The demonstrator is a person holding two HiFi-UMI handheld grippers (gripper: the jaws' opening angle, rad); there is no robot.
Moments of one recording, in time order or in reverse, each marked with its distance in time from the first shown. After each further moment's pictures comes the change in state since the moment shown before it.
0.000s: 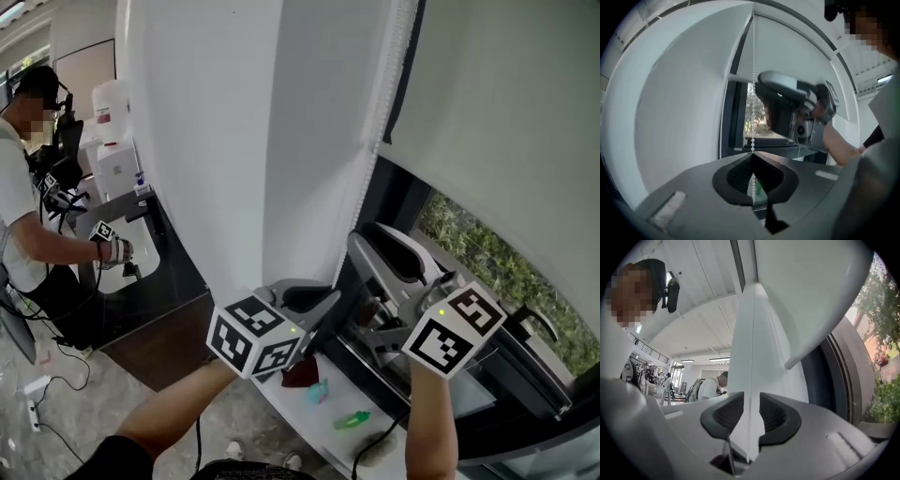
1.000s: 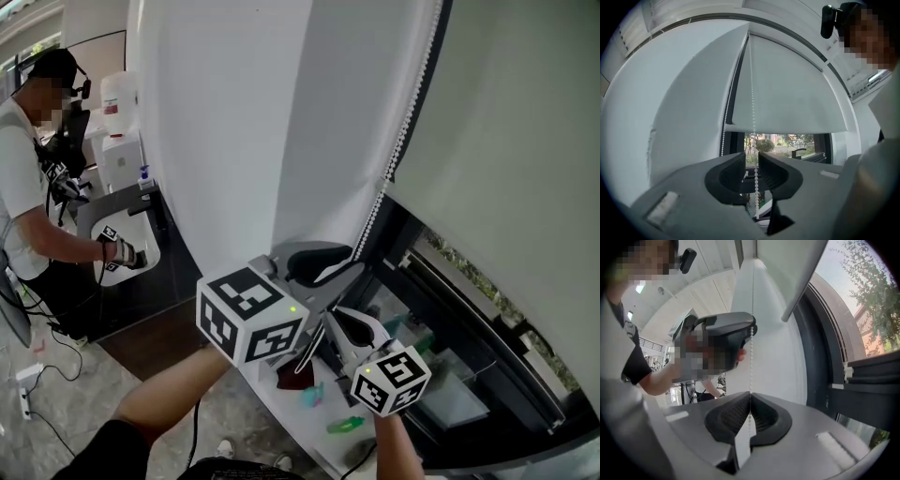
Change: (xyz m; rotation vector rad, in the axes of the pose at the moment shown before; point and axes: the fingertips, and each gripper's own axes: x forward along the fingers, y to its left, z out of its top) left arm -0.018 -0.001 0.091 0.065 -0.220 -0.014; right arm -0.022 0.006 -0.175 -0.008 0.254 -0.055
